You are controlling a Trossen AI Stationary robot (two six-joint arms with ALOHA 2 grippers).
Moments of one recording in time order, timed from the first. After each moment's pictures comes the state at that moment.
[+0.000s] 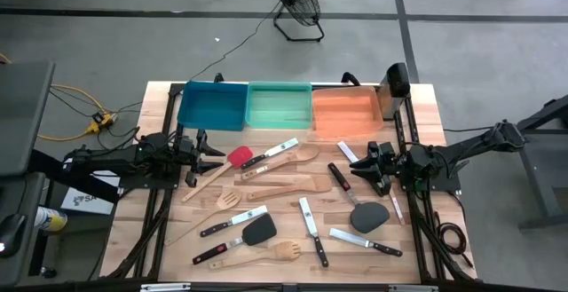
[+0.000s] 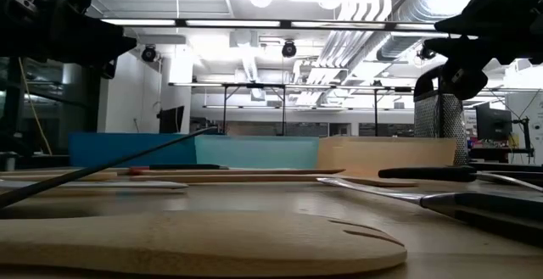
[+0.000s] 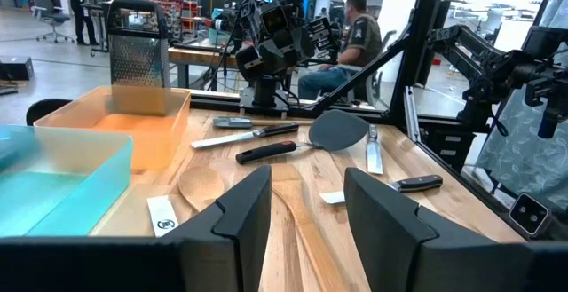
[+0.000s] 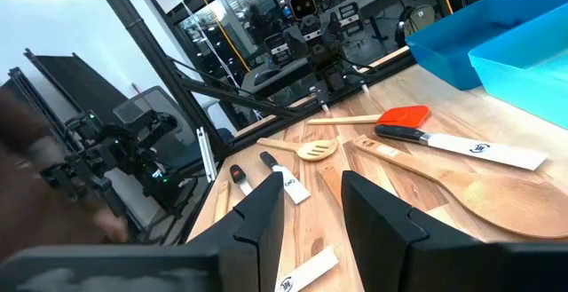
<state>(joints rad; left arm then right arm) 0.05 0.01 0.01 0.03 0.12 -0.11 0.25 0.40 0.01 0.39 0.18 0.52</state>
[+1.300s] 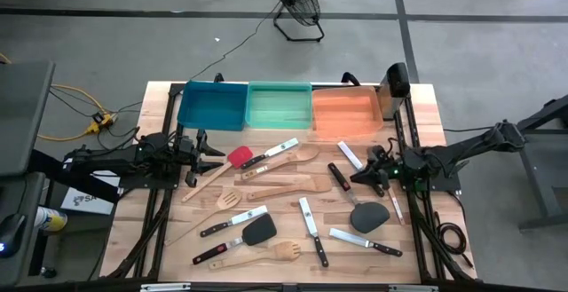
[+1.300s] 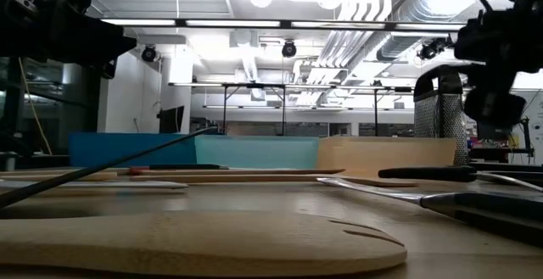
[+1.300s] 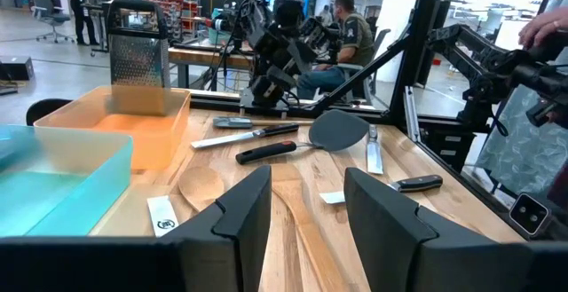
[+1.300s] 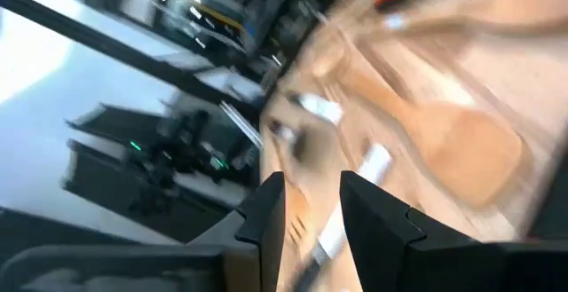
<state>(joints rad) 0.05 0.01 0.01 0.03 0.12 -0.11 0.25 0.40 0.03 0.19 0.04 1.10</state>
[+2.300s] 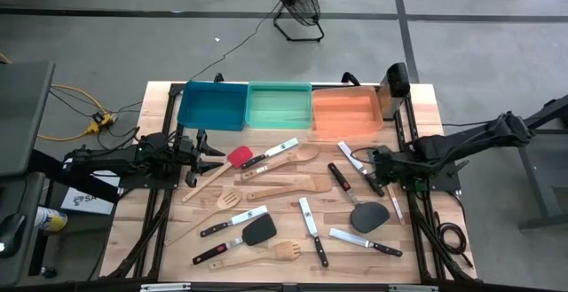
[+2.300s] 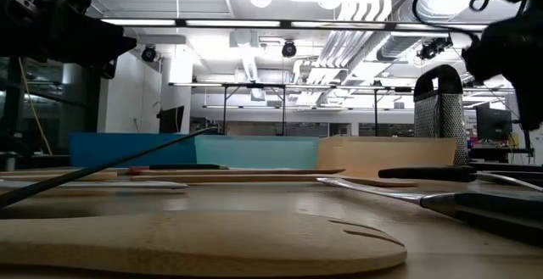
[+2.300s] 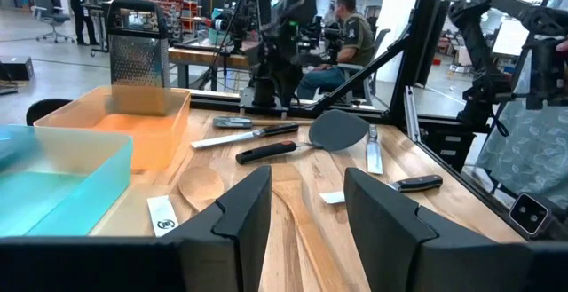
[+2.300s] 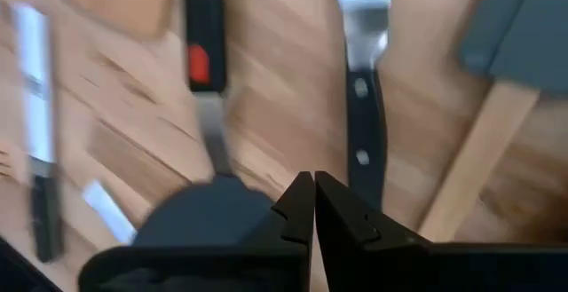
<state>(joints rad) 0.05 0.01 0.01 0.03 0.12 -0.11 0.21 0.83 0.51 -0.90 -0.05 1.30</state>
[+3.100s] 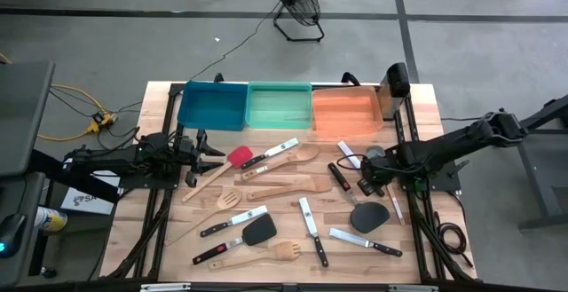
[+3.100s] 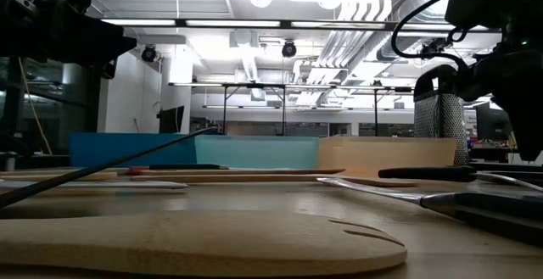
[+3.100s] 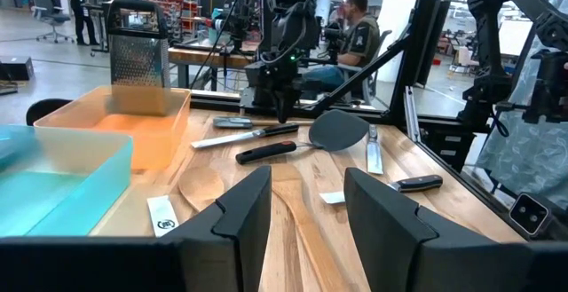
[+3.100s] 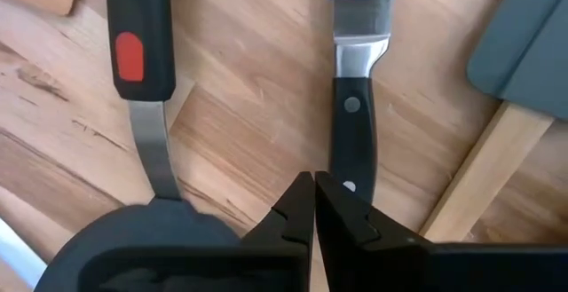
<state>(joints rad) 0.05 0.01 0.01 0.03 0.12 -0.11 0.19 1.06 0.51 -0.81 -0.04 1.20</state>
